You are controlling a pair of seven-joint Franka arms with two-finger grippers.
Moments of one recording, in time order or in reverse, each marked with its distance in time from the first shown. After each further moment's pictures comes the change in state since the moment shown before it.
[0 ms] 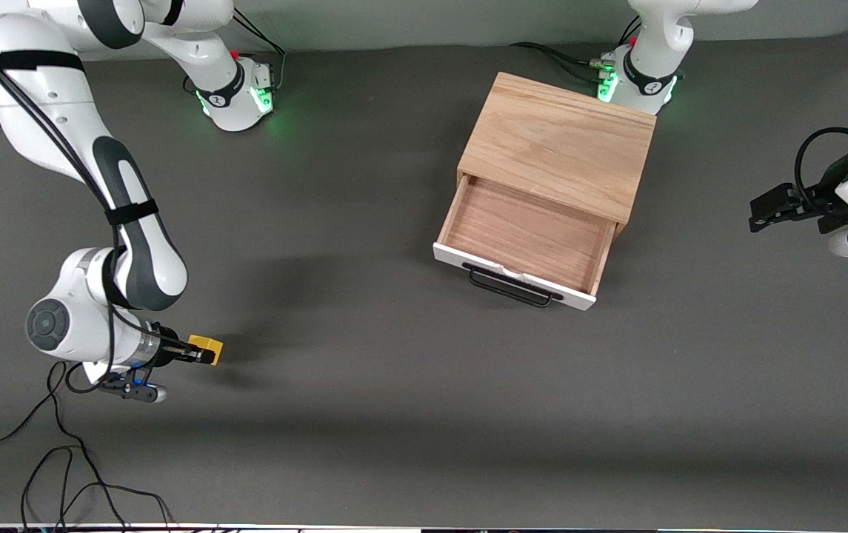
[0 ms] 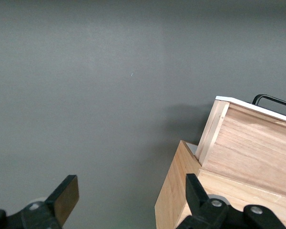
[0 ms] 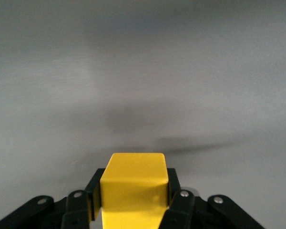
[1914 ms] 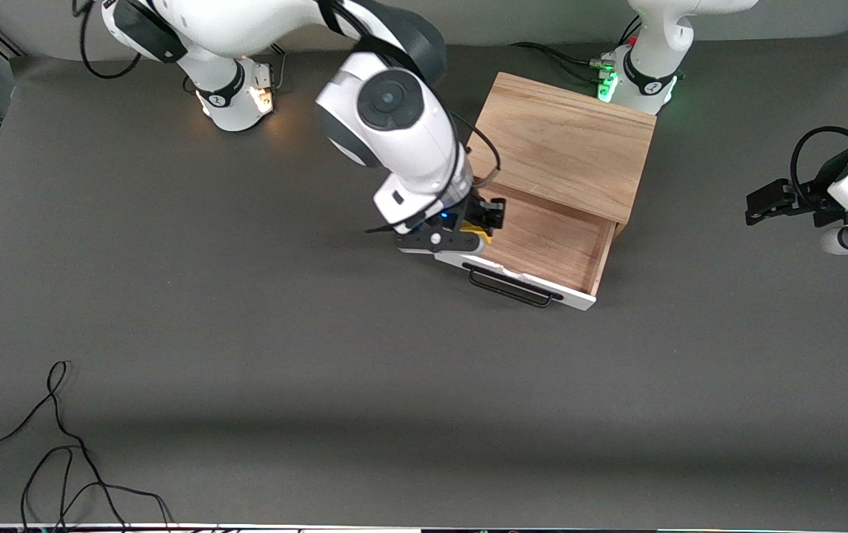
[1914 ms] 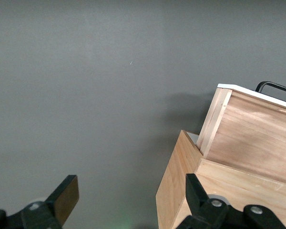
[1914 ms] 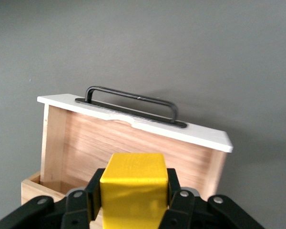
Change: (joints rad) left arm 0.007 0.000 -0.006 -0.006 0.001 -0.040 0.011; right arm 0.530 0.137 0.408 0.546 -0.166 -0.168 0.889
